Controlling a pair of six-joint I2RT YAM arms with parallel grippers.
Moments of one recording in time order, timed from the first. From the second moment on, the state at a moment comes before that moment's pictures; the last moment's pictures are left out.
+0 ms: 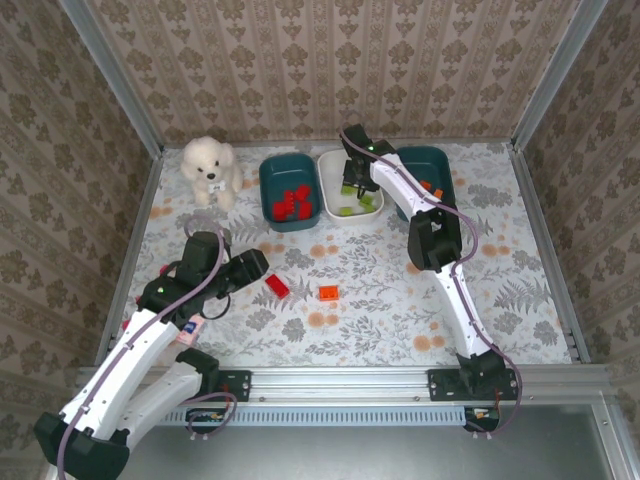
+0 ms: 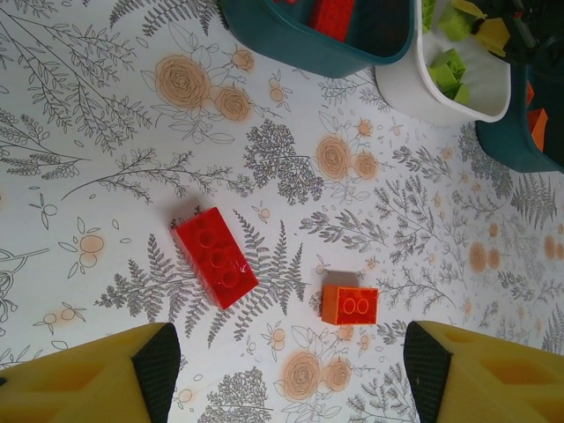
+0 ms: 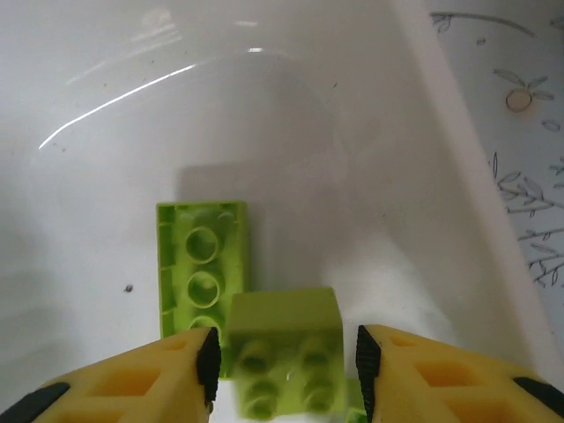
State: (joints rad) left arm -0.49 0.77 0.76 -0.77 0.10 -0.82; right arm 0.38 2.59 2.48 -1.00 0.19 0.61
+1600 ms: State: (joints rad) left arm -0.67 1.69 1.03 -0.79 -0.05 -1.17; right arm 0.74 1.04 0.81 -0.40 -0.21 0.55
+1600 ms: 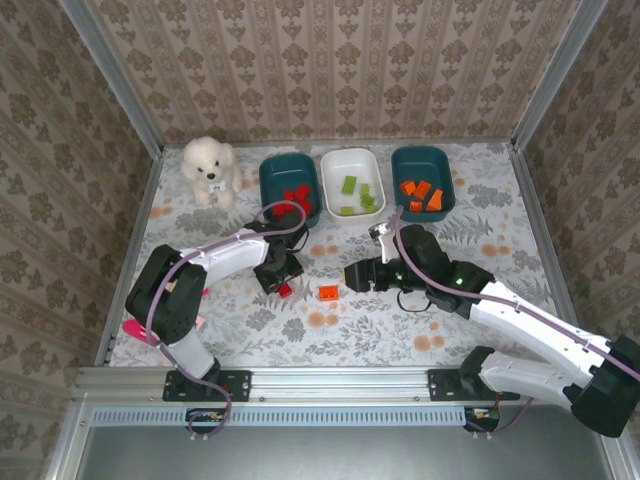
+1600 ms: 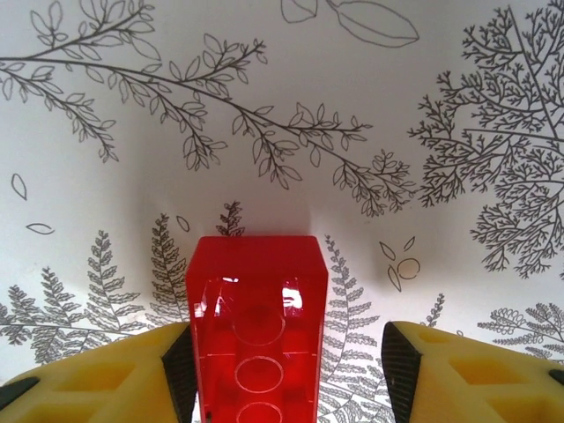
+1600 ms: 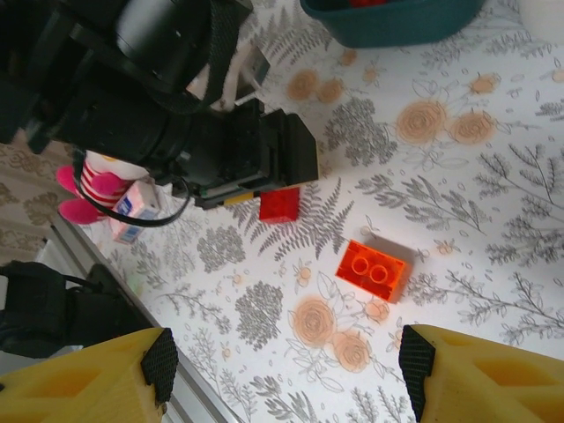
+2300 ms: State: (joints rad) left arm -0.66 1.74 1.35 -0.86 -0.16 -0.97; right arm 0.74 1.07 0.85 -0.46 -0.16 0.55
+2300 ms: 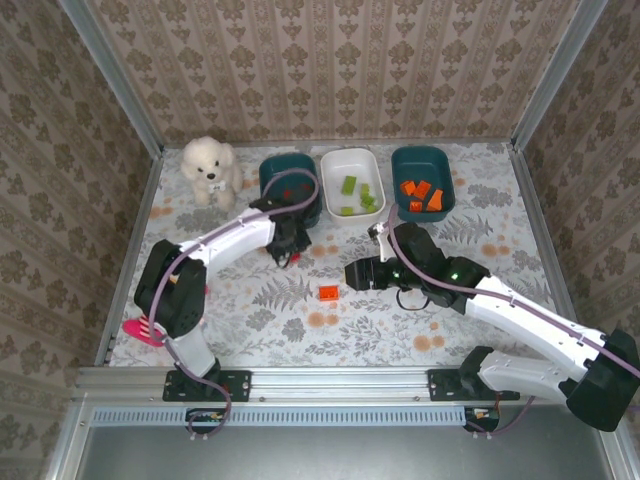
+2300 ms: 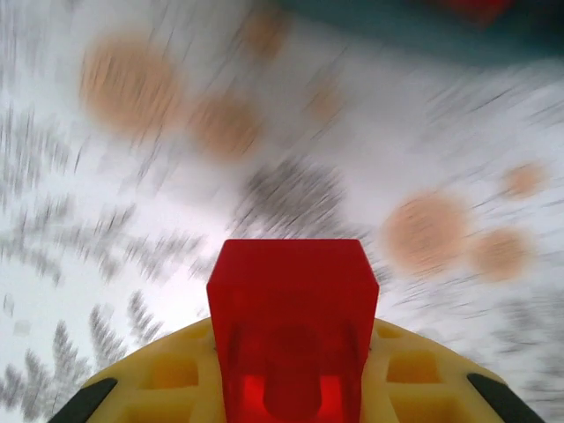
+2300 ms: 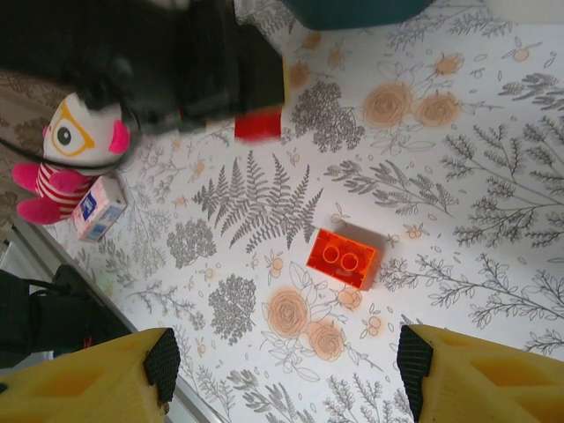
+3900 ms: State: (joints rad) left arm -0.38 2.42 2.16 -0.76 -0.08 -0.52; right arm 0.85 1.41 1.09 -0.77 0.03 0.59
